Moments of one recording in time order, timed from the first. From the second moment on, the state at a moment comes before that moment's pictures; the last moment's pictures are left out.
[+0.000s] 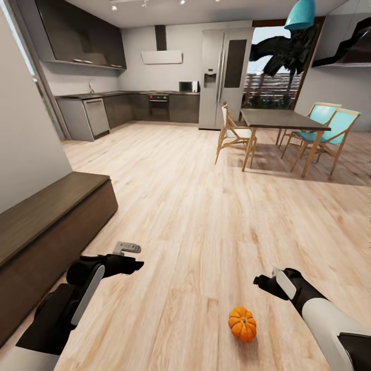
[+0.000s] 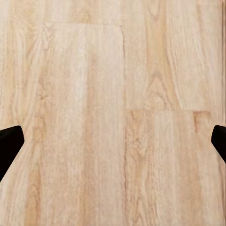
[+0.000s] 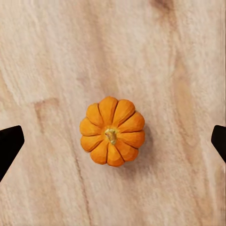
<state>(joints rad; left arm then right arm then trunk) -0.49 0.15 -0.17 -1.46 0.17 1.02 -0.11 -0.81 -0.17 -0.05 -0.34 -0.43 0.59 -0.12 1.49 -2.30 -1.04</state>
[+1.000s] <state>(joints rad) -0.49 0.15 -0.16 -1.52 0.18 1.04 -0.11 -0.81 -0.17 -0.05 -0.34 -0.43 0.58 -0.12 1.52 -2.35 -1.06</state>
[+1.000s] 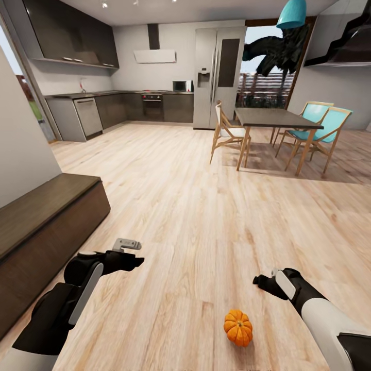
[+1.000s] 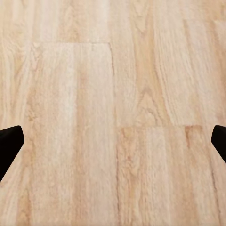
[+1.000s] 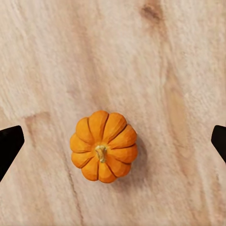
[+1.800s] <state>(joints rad) -0.49 0.15 -0.16 -1.52 0.19 1.04 -0.11 -0.81 -0.16 -0.05 -0.34 -0.43 0.58 -0.08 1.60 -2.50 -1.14</state>
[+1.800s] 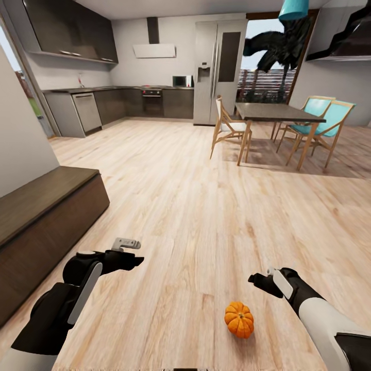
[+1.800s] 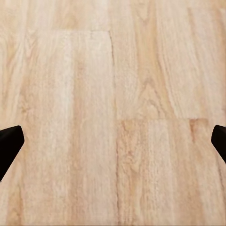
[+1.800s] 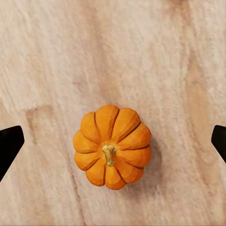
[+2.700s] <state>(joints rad) -0.49 0.15 -0.16 -1.59 0.19 1.04 -0.12 -0.82 -0.13 -0.04 -0.34 -0.42 0.56 -0.08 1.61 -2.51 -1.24</state>
